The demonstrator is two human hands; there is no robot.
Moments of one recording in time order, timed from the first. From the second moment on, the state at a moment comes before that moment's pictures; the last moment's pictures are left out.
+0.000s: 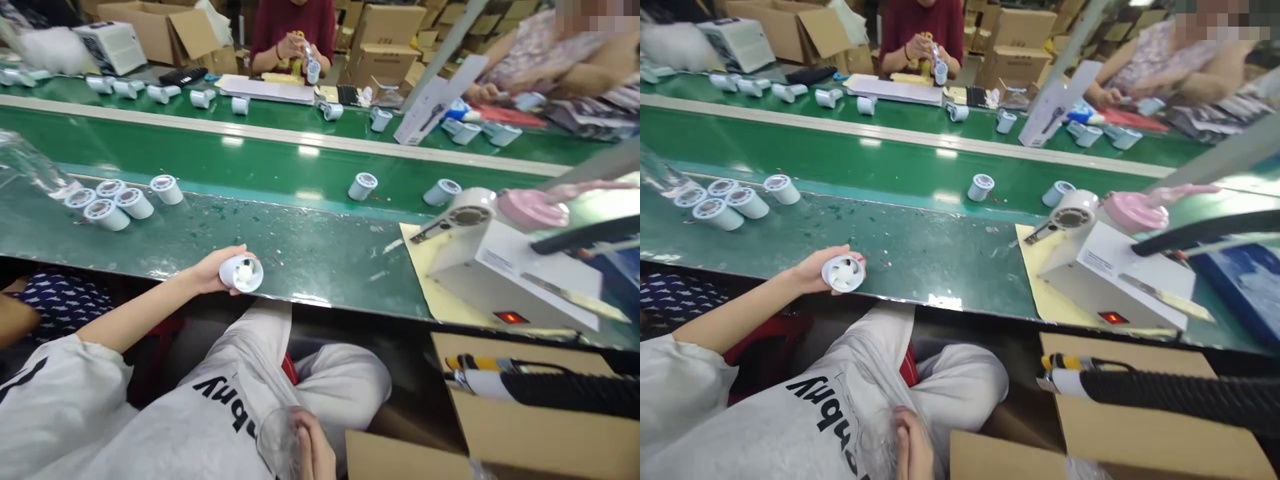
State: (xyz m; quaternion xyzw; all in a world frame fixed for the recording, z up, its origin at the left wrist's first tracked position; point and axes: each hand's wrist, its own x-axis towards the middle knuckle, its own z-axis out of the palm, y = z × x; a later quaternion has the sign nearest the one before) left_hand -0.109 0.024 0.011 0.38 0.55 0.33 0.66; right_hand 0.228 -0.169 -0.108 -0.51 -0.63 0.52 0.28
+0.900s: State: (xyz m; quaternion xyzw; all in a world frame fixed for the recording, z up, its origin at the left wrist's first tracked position) left_hand 0.041 0.022 -0.036 0.78 0.29 0.21 0.52; right_hand 0.251 -0.068 -0.026 -0.57 -0.60 0.40 0.38
